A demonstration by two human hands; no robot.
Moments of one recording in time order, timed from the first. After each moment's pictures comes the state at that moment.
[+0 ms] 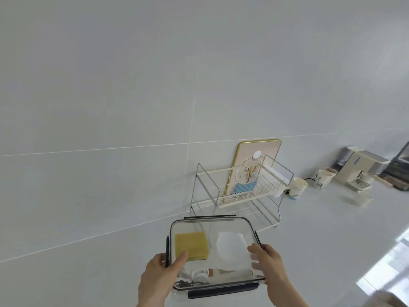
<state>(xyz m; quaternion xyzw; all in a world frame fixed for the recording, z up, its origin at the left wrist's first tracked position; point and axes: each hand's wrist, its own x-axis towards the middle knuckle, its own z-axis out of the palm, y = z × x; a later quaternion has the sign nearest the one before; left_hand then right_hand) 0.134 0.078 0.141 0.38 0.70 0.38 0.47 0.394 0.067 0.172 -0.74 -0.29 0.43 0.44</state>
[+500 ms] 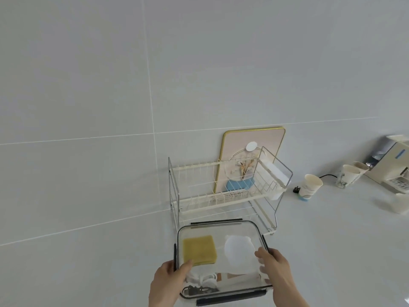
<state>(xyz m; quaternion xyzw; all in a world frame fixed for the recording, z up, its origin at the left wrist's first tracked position) 0.321 0.138 0.112 0.30 0.73 0.34 0.51 0.574 0.168 0.105 -0.74 -0.27 0.45 0.42</state>
